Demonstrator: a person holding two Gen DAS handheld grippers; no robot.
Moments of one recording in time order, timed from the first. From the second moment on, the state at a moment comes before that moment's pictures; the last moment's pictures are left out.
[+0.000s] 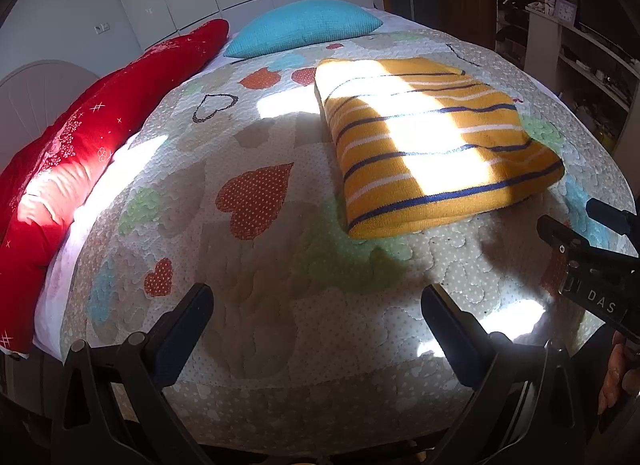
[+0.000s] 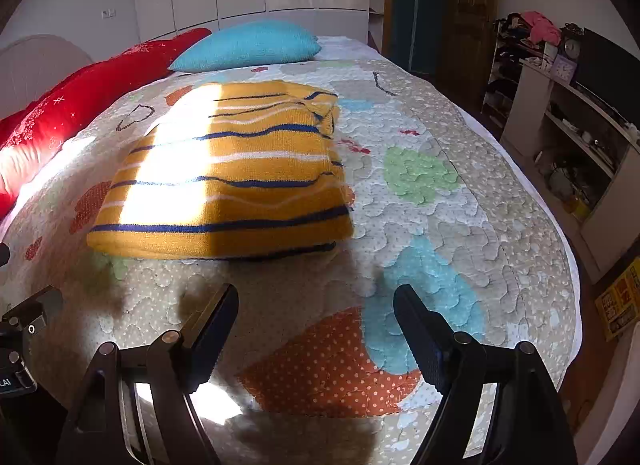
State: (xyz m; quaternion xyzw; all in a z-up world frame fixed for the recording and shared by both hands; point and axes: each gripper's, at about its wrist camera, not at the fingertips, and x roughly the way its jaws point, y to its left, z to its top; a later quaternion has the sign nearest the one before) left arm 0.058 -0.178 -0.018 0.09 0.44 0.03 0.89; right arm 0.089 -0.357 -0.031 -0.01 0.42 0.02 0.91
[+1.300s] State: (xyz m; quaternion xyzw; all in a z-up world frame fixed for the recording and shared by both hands) left arm 0.070 -0.156 -0.043 0.04 0.49 0.01 0.87; right arm 0.105 -0.329 -0.038 -0.05 0.43 0.02 0.90
